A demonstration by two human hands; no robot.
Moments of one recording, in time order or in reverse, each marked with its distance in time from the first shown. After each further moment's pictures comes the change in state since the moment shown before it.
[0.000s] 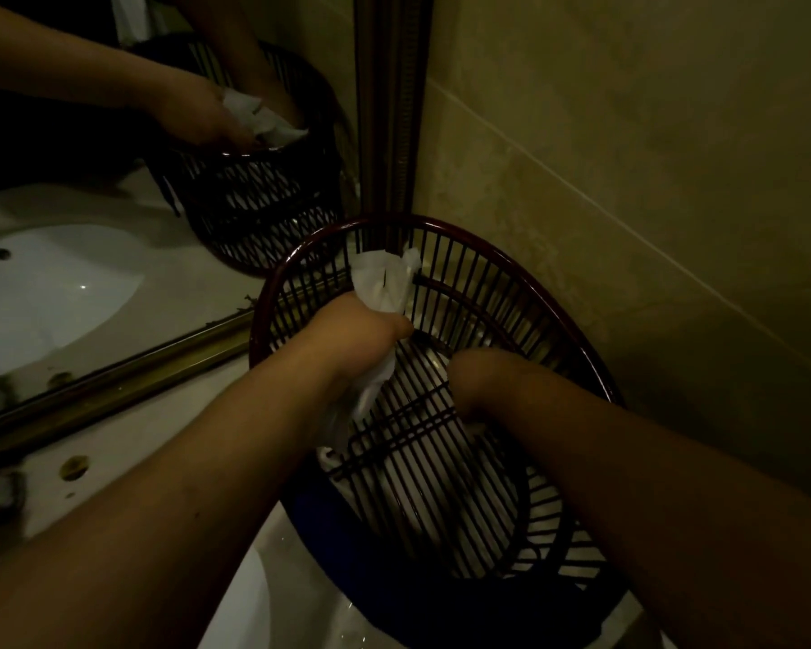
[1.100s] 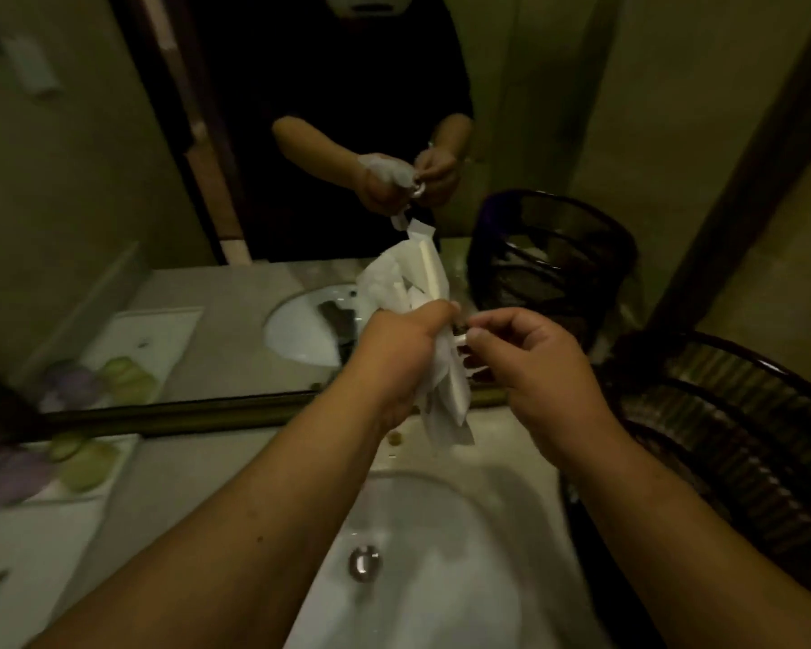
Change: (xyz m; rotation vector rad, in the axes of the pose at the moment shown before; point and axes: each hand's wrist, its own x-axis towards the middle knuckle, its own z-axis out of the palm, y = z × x) left_hand -0.222 -0.081 -0.262 -0.601 0.500 0.193; right_hand -0.193 -0.298 -0.044 1.413 0.674 -0.897
